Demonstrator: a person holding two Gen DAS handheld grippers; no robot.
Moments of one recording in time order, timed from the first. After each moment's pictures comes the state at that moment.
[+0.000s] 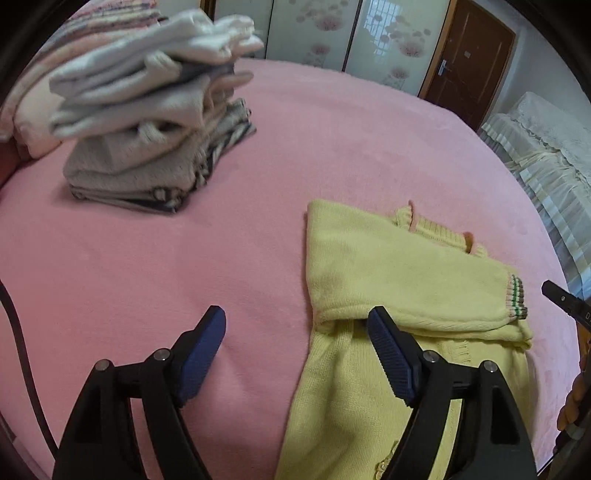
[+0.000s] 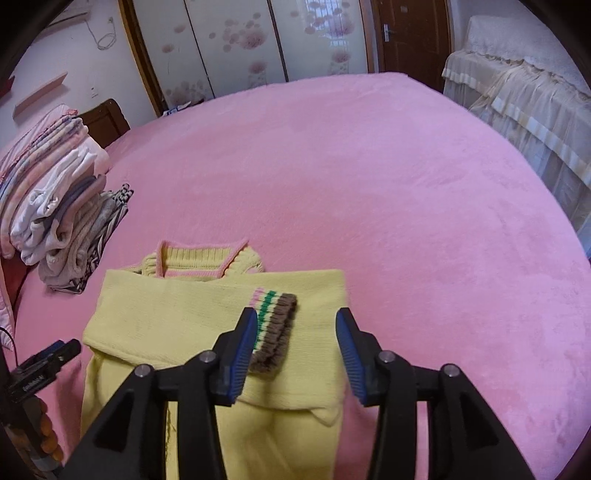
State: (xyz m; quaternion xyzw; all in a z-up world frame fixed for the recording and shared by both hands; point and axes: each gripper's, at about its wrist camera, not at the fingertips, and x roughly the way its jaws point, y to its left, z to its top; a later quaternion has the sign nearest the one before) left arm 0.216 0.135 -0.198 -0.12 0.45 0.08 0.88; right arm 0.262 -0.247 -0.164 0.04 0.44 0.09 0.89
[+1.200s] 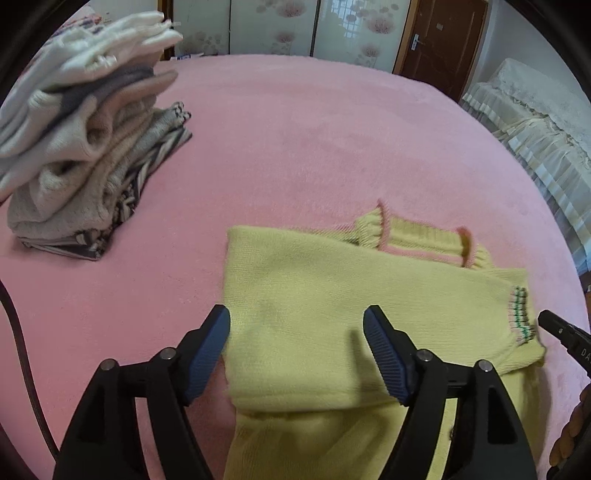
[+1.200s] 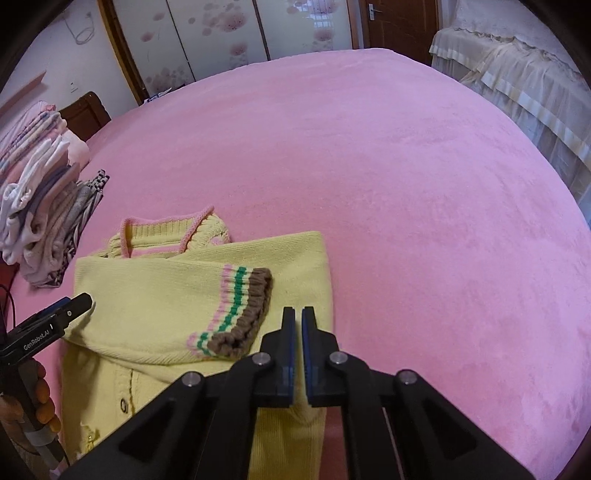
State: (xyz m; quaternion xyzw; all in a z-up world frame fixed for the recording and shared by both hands) left arm 0.294 0.095 -0.222 -0.08 0.47 0.03 0.88; right arm 0.269 -0.256 -0.202 0.05 0.49 0.05 0.87
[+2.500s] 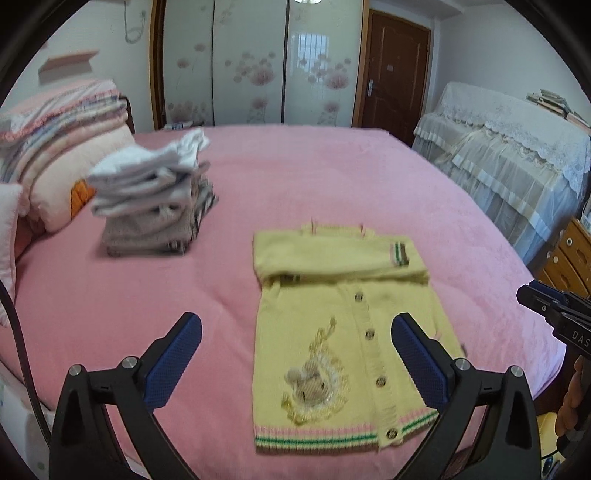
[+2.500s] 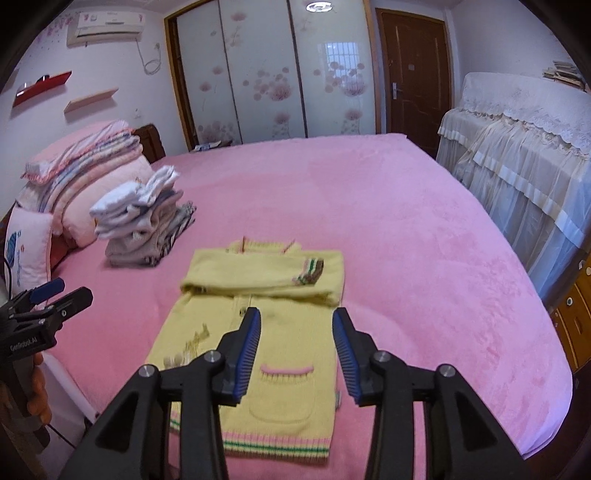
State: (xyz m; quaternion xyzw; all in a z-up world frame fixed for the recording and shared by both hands) left arm 0.033 0.075 -0.079 -0.03 0.38 0.00 0.92; right arm 0.041 -0.248 -0.067 0.01 0.37 0.11 0.92
